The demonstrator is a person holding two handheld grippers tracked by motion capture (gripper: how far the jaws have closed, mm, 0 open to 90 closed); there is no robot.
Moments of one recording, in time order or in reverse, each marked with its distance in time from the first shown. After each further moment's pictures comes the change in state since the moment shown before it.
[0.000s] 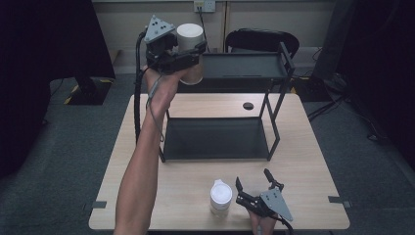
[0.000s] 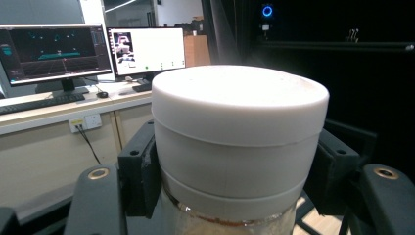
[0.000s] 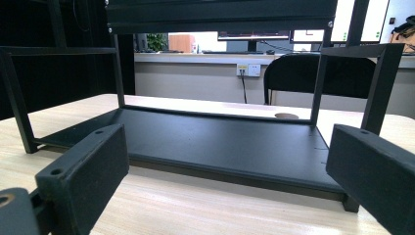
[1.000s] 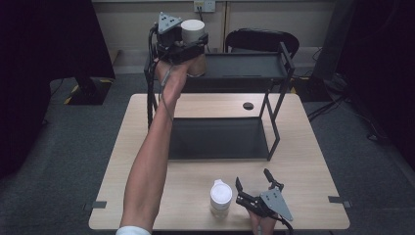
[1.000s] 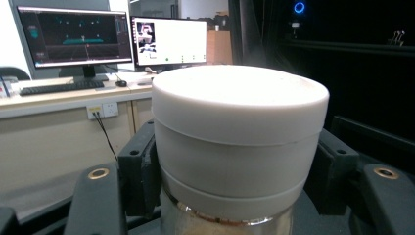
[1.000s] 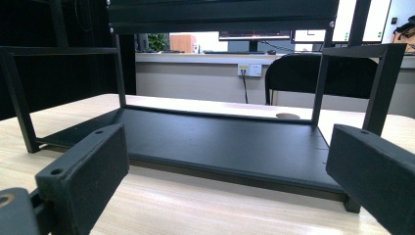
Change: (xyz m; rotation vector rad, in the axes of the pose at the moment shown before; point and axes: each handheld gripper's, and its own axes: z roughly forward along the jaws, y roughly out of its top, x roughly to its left) left arm 0.005 -0.012 0.040 0.009 0.087 -0.052; right arm -0.001 0.000 0.000 0.000 0.005 0.000
